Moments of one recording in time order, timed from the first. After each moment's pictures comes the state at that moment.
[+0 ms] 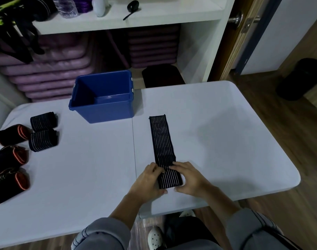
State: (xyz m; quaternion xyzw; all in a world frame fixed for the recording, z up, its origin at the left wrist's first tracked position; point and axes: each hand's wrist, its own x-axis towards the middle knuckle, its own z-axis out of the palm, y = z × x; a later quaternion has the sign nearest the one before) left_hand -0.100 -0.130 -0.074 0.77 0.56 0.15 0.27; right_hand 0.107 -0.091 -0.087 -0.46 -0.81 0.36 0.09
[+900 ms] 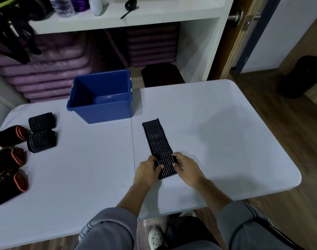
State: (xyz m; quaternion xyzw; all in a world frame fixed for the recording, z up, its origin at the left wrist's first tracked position) left_hand -0.086 -0.100 -0.056 0.57 0.73 0.17 0.33; right_hand 0.089 -0.069 -0.079 -0.56 -0.74 0.36 0.13
